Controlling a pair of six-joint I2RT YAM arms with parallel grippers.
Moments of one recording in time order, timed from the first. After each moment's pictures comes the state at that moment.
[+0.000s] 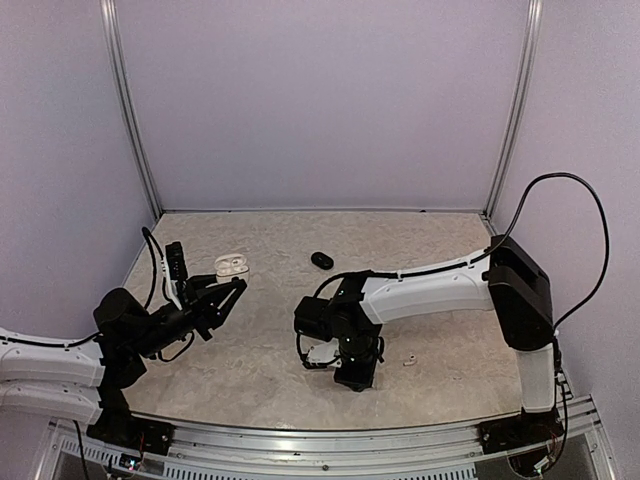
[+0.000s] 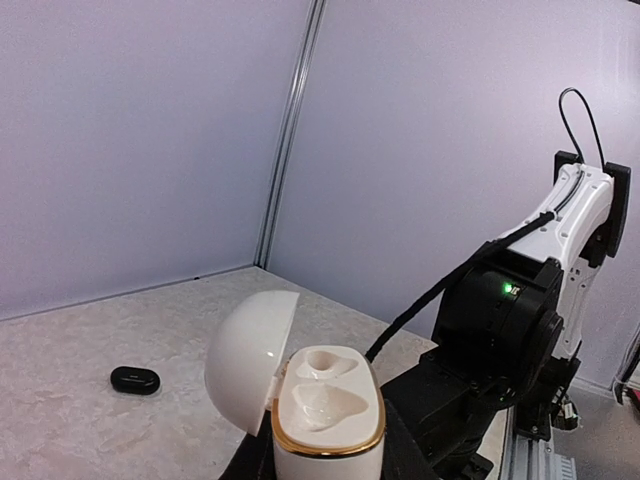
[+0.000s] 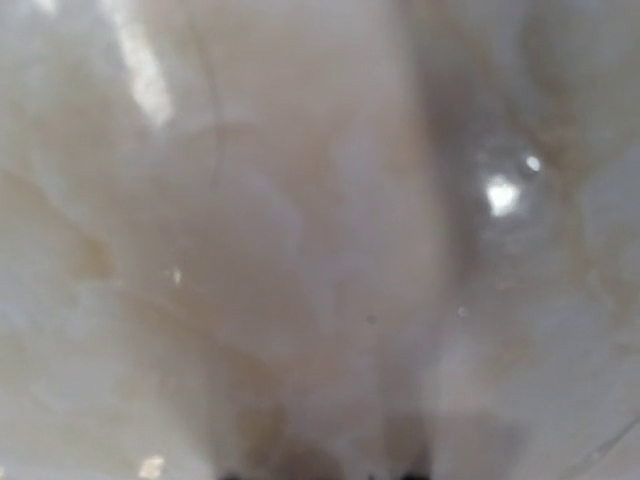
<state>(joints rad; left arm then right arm) -0.84 0.96 0.20 1.00 0.14 -0.26 1.17 2.10 1.54 -1.10 0.02 -0.14</state>
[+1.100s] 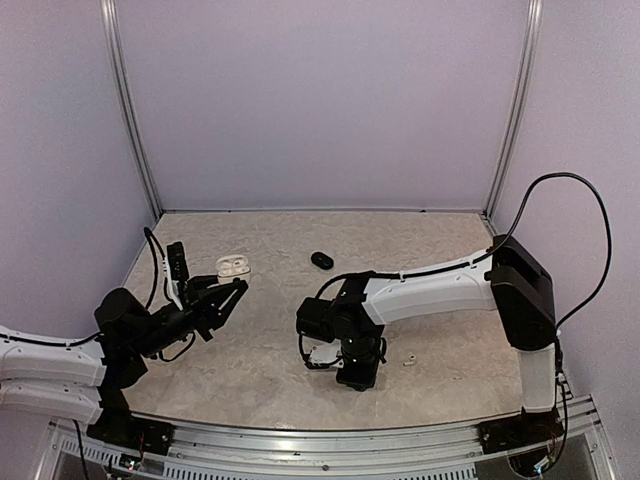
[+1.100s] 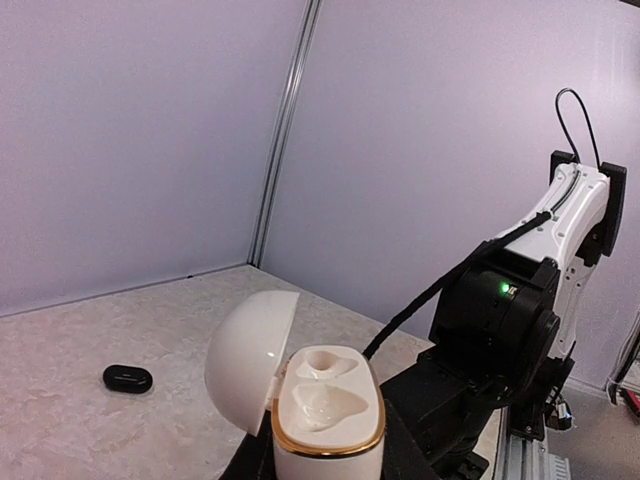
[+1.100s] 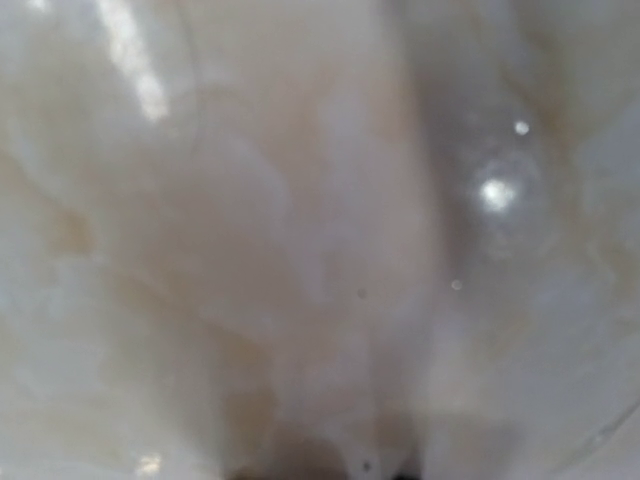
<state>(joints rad) -0.84 0.97 0.20 1.02 0.15 -0.26 1.17 2.09 1.52 -1.10 0.03 -0.13</state>
